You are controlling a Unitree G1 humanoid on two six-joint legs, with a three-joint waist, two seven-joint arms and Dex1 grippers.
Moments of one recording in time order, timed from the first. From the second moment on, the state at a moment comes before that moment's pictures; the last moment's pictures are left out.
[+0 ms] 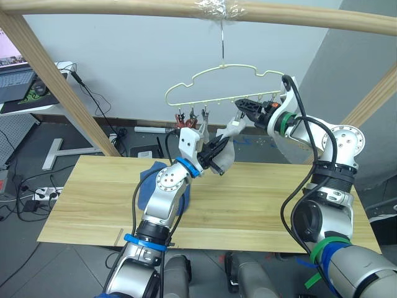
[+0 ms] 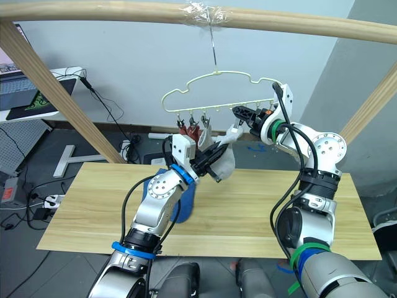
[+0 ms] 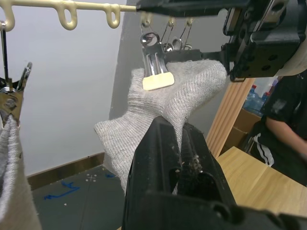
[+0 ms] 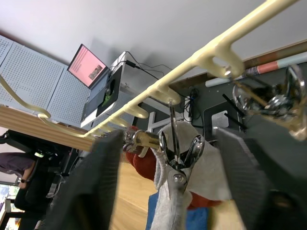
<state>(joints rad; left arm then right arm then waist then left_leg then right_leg) -0.49 0.09 -0.14 0.17 -0.12 -0.03 -0.54 -0.99 -0.14 -0.55 0.20 0.85 1.27 -0.02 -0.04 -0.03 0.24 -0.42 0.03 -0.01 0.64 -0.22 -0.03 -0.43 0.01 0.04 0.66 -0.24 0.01</state>
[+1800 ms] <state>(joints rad) -0.41 0.30 -0.03 -0.15 -0.29 0.33 -0.60 -0.58 -0.13 0.02 -0.01 0.12 0.38 0.10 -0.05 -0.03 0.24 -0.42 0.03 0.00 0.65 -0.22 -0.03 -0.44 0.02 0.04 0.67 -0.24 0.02</state>
